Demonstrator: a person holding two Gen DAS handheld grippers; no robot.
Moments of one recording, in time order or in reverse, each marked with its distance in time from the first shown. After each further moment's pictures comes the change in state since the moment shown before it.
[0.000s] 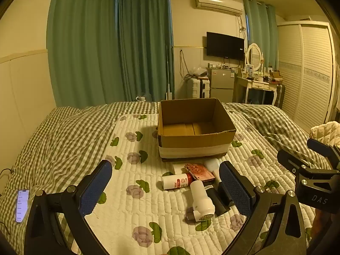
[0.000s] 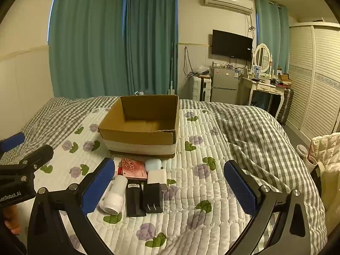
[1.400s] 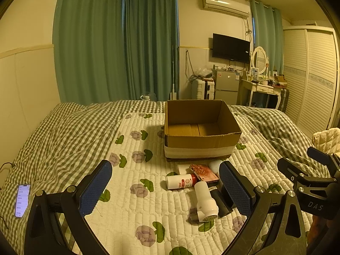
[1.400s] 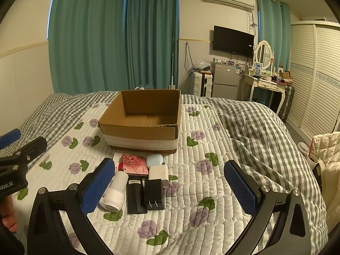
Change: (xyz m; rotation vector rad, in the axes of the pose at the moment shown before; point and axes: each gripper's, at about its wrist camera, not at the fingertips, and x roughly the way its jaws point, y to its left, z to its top) left arm 0.001 0.013 0.000 -0.047 0.003 0.015; right arm 0.007 0.005 -0.003 -0.003 0.018 0.006
